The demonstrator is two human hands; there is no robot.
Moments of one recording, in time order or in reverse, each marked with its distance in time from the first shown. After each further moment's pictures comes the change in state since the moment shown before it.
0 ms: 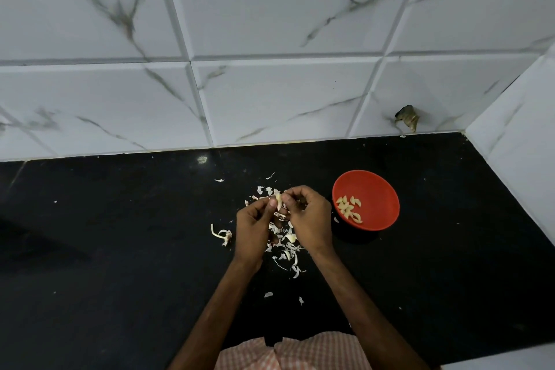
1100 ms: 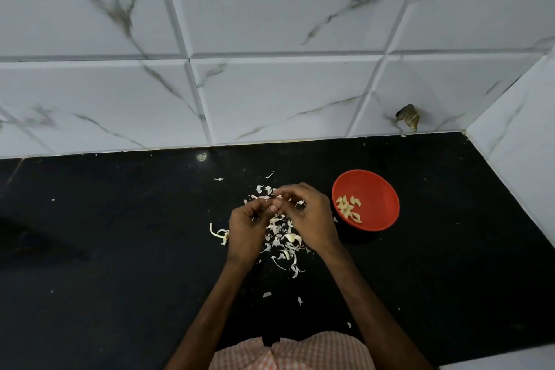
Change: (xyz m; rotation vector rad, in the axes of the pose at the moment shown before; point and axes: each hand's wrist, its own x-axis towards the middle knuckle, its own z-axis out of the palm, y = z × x) left_hand 0.006 -0.004 -0.012 0.190 -0.024 0.169; right_hand 0.007 -0.004 -0.015 -0.090 -0.201 -0.178
